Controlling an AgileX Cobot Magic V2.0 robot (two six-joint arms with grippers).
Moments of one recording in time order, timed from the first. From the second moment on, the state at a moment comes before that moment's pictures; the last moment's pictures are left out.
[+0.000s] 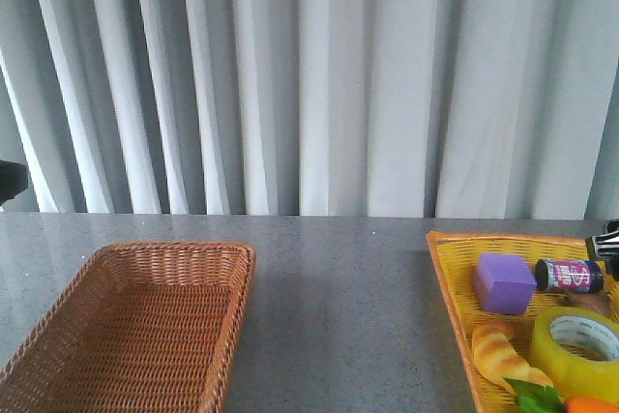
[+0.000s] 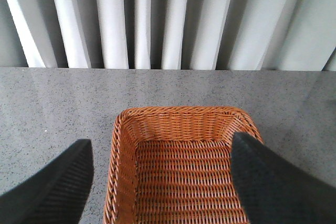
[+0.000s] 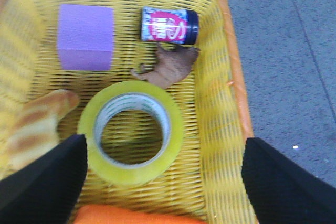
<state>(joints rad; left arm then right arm) 0.04 1.19 -1.22 -0.23 0.50 0.10 -0.04 1.45 -1.38 -0.30 0.85 0.18</state>
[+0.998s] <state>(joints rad) 0.04 1.32 -1.22 -0.23 0.55 0.10 -0.17 1.86 -1.49 -0.19 0.80 0.07</state>
